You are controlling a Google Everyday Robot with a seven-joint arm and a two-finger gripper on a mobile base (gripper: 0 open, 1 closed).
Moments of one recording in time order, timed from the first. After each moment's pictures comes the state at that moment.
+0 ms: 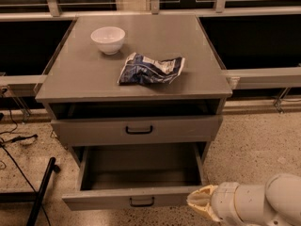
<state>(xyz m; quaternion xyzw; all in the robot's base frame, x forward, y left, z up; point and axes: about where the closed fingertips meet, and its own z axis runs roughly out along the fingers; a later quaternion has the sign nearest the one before) 0.363 -0.135 0.624 -0.49 0.79 0.19 0.32</state>
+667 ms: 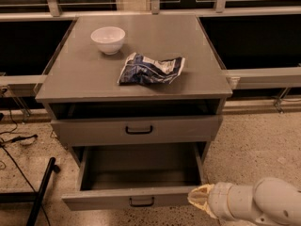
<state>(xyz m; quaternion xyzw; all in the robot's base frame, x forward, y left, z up) 0.391 -0.150 0.569 -0.54 0.76 0.13 0.33</state>
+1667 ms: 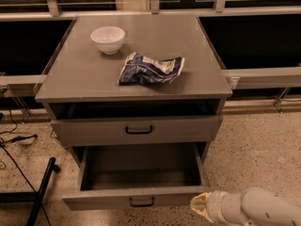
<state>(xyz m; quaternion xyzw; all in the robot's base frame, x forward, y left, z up) 0.409 -0.177 0.464 -0.57 0.75 0.10 0.31</state>
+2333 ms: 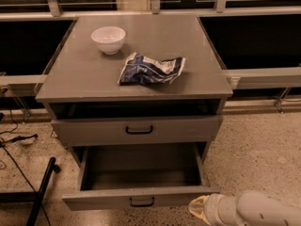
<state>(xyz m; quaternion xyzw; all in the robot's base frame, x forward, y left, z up) 0.410 -0.174 0.437 -0.57 0.76 0.10 0.30</state>
